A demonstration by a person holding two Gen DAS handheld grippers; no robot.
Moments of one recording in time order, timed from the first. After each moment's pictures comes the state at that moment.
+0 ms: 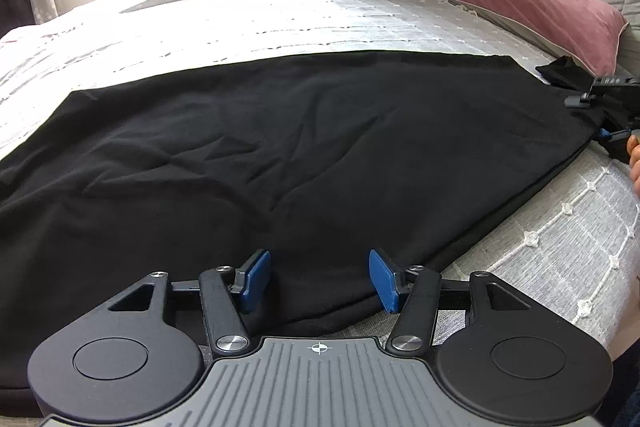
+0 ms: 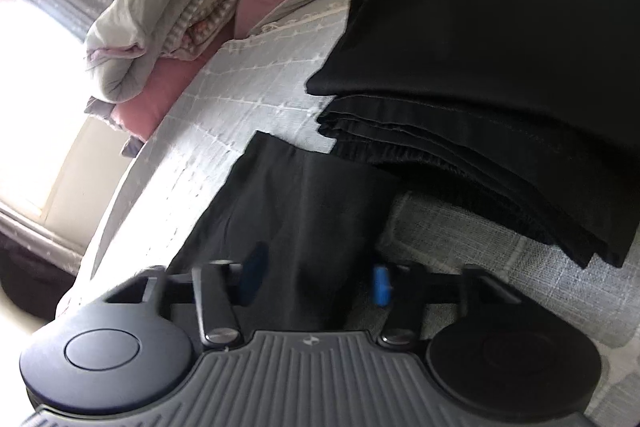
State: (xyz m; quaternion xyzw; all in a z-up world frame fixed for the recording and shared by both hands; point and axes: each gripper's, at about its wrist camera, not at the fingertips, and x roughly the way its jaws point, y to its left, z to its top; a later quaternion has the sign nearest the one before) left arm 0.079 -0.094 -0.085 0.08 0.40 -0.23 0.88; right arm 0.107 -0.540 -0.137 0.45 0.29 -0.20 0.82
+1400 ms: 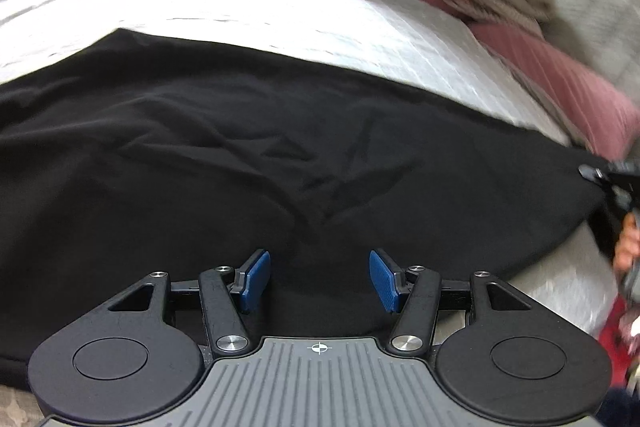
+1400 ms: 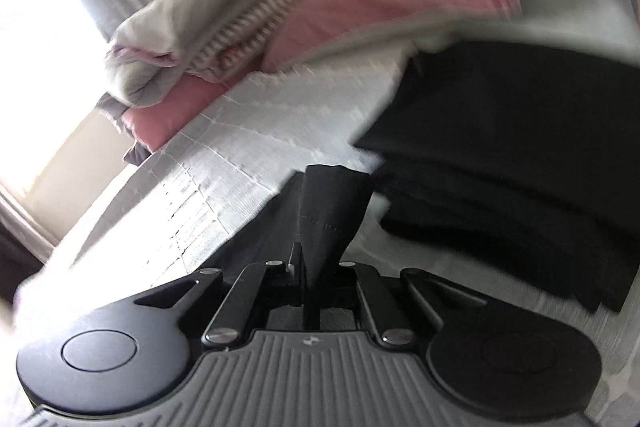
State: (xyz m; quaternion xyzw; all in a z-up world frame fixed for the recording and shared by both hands) left arm 0.113 -0.040 -0.075 -0.08 0.44 -0.20 0.87; right arm 0.128 -0.478 -0.076 0.28 0.24 -0.23 0.90
